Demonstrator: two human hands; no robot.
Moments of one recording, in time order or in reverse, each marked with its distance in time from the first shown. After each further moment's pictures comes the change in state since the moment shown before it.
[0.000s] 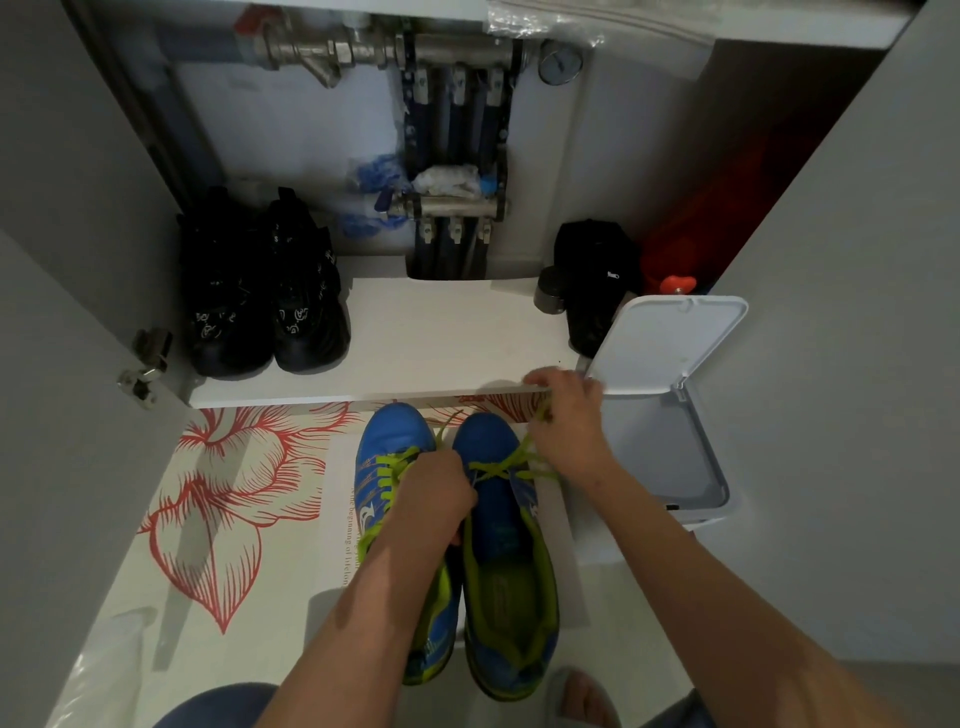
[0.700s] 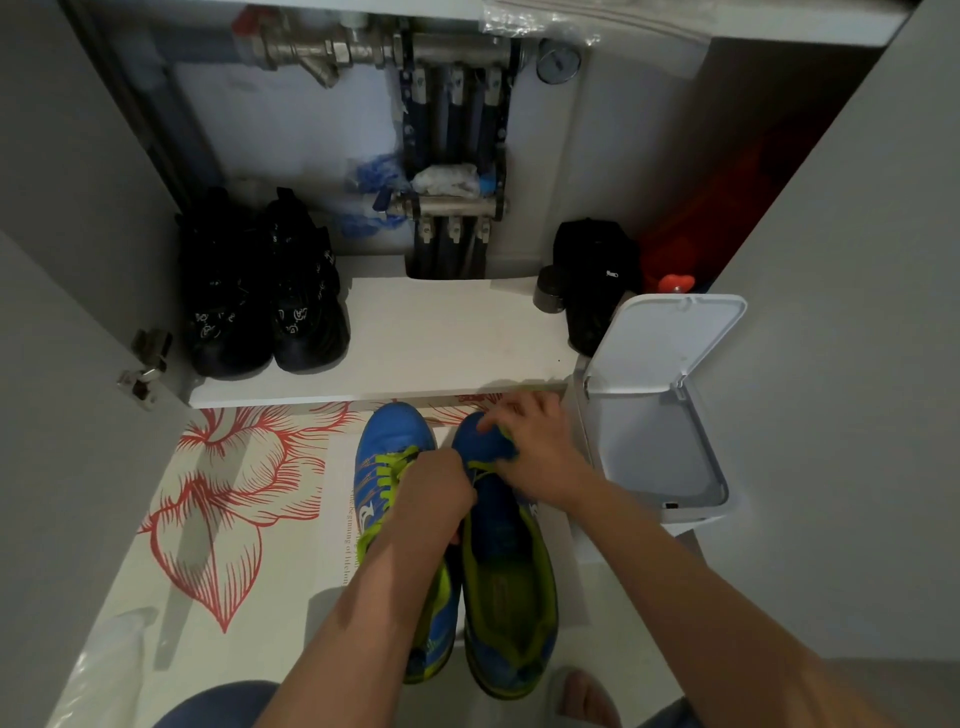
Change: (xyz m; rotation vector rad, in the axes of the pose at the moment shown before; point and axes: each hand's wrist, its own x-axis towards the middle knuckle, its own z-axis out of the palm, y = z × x) left_hand 0.001 0.001 0.001 0.015 0.002 -0.002; right_hand -0.009 0.000 0.016 -0.211 -0.301 -0.247
